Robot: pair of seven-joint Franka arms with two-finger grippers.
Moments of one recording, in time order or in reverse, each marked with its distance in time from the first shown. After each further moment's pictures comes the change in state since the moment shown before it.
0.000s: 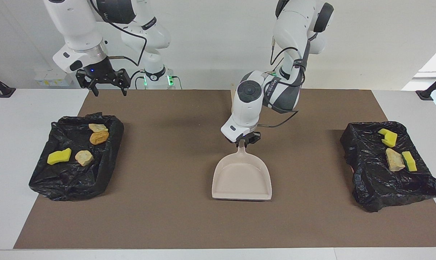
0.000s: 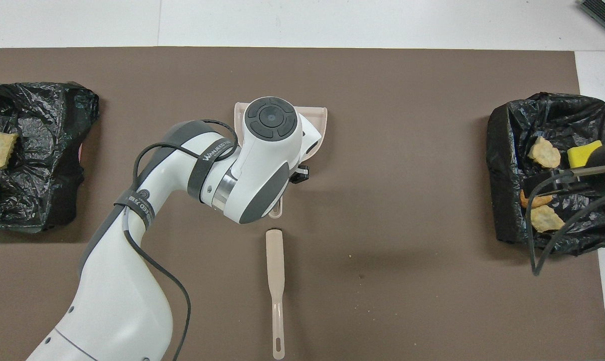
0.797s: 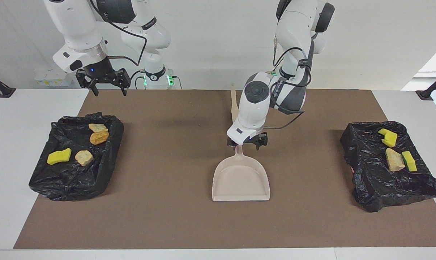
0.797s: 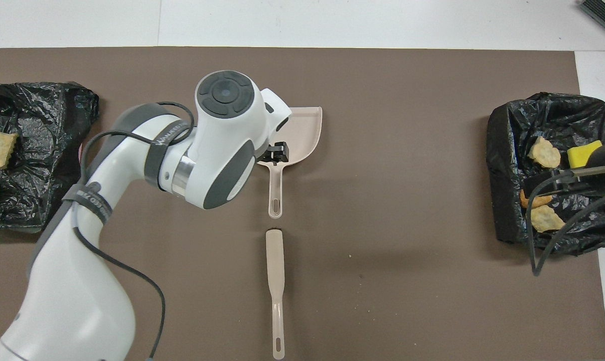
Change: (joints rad) left arm 0.077 -0.068 0.031 0.002 0.000 -0.011 0.080; right arm 0.000 -0.001 0.000 -0.001 0.000 0.000 0.000
